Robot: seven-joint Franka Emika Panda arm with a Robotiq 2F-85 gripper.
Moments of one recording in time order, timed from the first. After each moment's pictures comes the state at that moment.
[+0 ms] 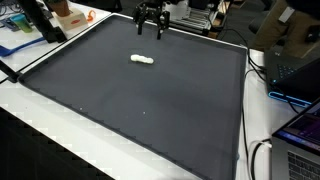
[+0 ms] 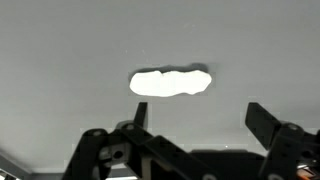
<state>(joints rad) 0.45 0.05 -0.08 -2.62 1.57 3.26 -1.24</state>
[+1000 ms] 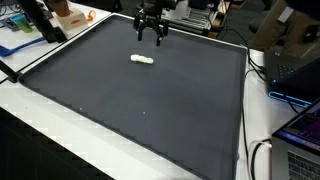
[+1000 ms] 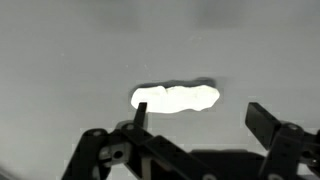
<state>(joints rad) 0.45 0.14 -0.08 -2.57 1.58 3.25 -1.24</state>
